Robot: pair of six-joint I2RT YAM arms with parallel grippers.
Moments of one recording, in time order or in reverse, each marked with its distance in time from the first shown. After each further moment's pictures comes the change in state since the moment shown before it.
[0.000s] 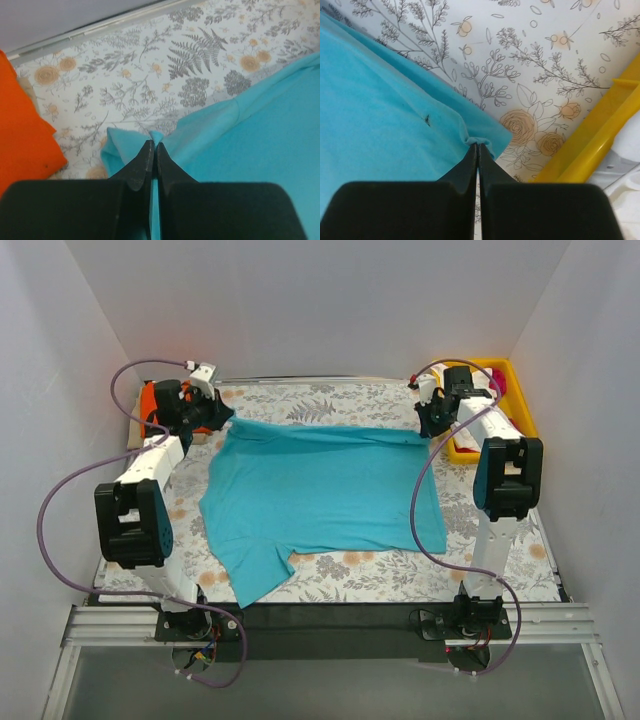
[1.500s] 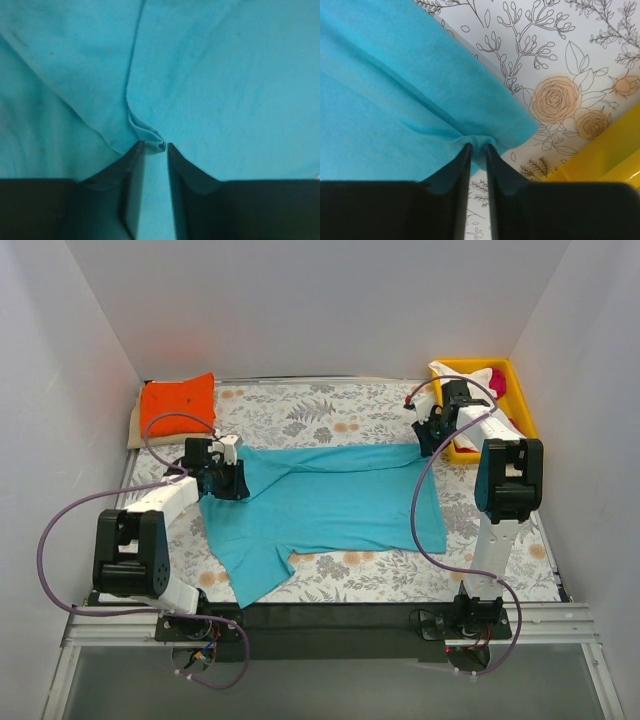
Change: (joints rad) left arm -0.121 -0.233 -0.452 -0.296 -0.201 -0.076; right arm -0.002 -0.036 -0.134 -0.050 -0.006 -0.136
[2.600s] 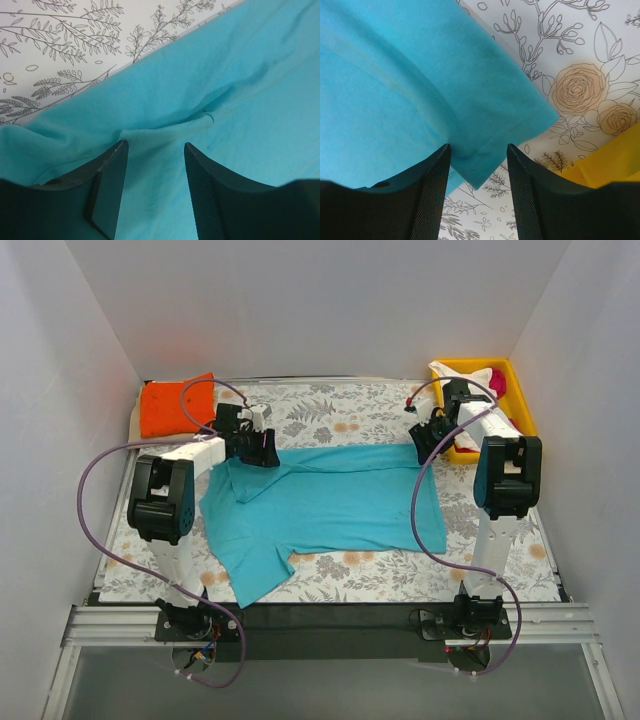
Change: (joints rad) left arm -0.103 0.424 0.438 0.003 0.090 -0.018; right arm -0.013 0.046 0.077 -0.142 -0.034 -0.032
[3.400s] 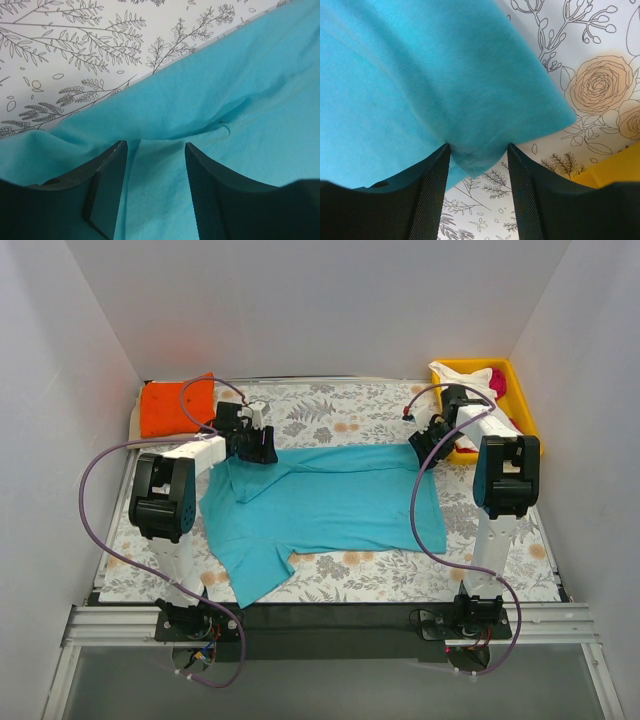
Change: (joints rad) left arm -0.005 0.023 0.016 0.037 -0.063 -0.005; right arm 0.002 0.010 -0.040 -0.006 0.025 -0.083
